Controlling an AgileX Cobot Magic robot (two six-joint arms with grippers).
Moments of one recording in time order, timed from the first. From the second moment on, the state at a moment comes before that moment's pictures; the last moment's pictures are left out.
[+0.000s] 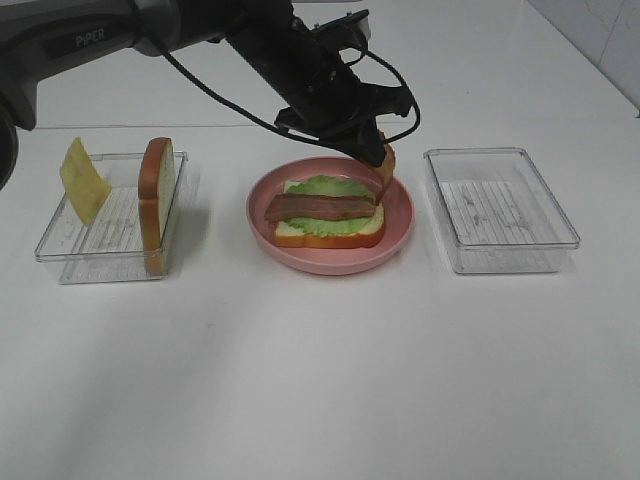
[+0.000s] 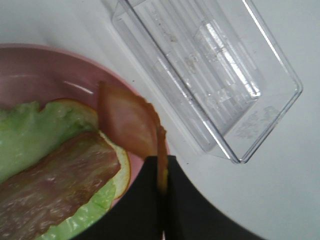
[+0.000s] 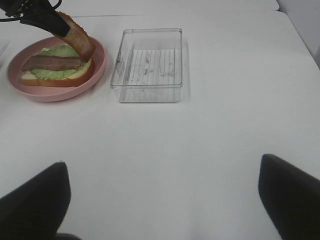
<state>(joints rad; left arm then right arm) -0.52 2.48 -2.27 -0.57 0.98 0.17 0.02 0.00 -0.50 0.09 1.05 -0.03</state>
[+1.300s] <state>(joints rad) -0.52 2.48 -2.27 -0.20 1.08 -0.23 0.02 0.00 -0.50 0.09 1.05 -0.03</state>
